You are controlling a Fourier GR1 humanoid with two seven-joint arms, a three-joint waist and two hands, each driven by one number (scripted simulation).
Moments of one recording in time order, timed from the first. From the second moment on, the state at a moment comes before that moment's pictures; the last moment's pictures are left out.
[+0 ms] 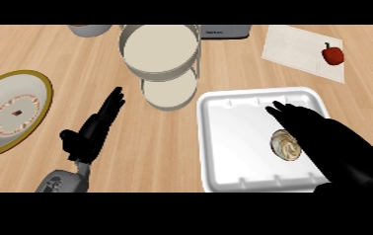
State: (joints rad) left arm -0.11 0.28 -0.24 -1.34 0.21 0.05 -0.13; right arm -0.25 -0.66 0.41 -2.11 0.32 0.61 0.84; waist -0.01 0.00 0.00
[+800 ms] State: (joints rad) left arm -0.14 0.22 -0.20 -1.33 0.16 0.01 -0.11; right arm -0.14 -0.55 0.44 -1.92 0.65 0.55 0.77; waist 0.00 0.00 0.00
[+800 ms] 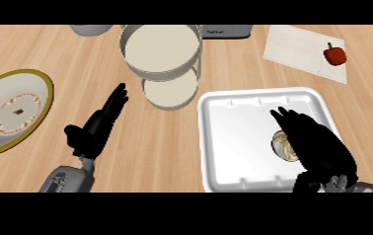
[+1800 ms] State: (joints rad) left arm -0.11 0.17 -0.12 -1.37 0.08 -0.06 -0.09; right arm -0.08 -0.43 0.31 -1.59 0.89 0.44 0.46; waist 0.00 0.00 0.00
